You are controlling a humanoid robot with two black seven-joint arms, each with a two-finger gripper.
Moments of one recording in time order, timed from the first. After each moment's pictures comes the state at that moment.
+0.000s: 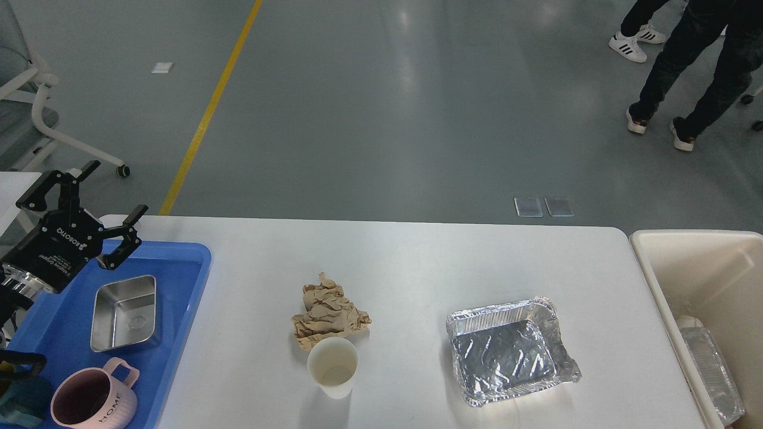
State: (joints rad) left arm -0.31 0.59 -1.09 -0.89 0.24 -0.70 -0.25; right arm 0.41 -1.40 0.26 1.24 -0.53 0.20 0.38
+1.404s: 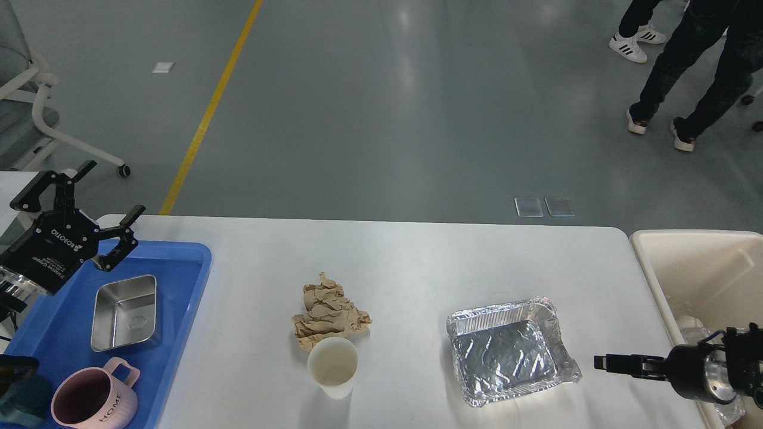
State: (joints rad) left arm -0.30 0.60 -1.10 -0.89 0.24 -0.74 -0.26; right arm 0.58 -0.86 0.03 1.06 -1.23 0.21 0.39
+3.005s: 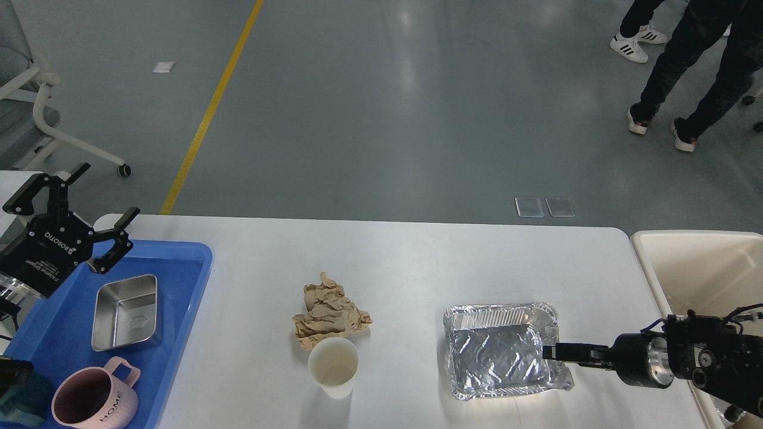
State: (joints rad) left arm -0.29 0.60 -1.12 -0.88 0.24 -0.75 -0.26; right arm 0.64 -0.69 -0.01 1.00 -1.16 0.25 0.43
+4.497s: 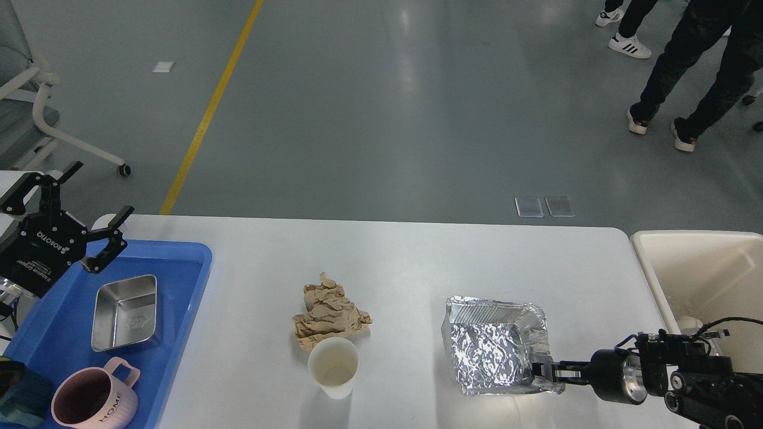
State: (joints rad) left arm -0.28 0.61 -1.14 -0.88 0.24 -0.77 -0.26; right arm 0.63 -0.60 -0.11 0.96 -1.21 0.10 0.48
